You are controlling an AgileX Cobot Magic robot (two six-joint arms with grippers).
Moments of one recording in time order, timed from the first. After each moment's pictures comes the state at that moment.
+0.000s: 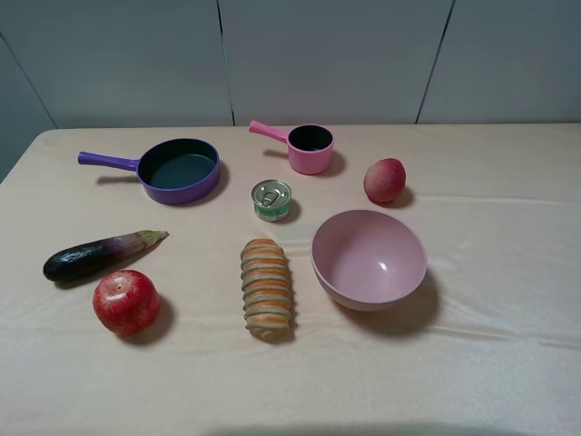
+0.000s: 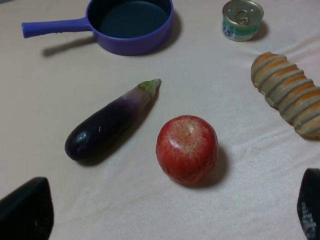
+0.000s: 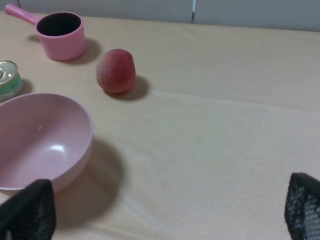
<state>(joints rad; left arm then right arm) -0.08 0.00 -0.50 -0.16 1.06 0.23 0.17 -0.01 -0.50 0.01 1.03 0.01</state>
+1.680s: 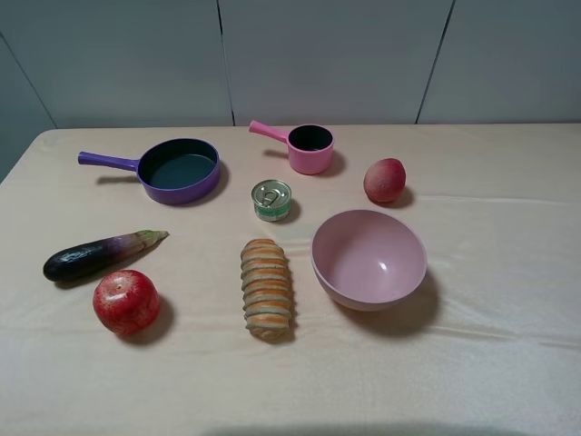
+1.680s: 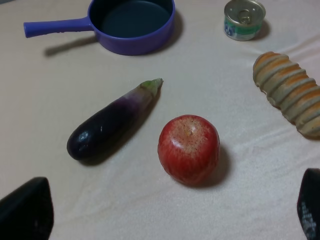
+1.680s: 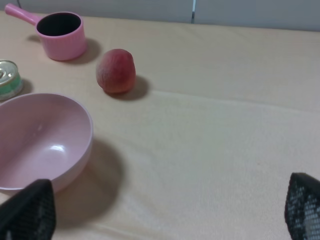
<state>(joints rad) -0.08 0.00 -0.50 -0.15 1.06 0.23 0.17 -0.01 -0.50 0.01 1.03 0.01</state>
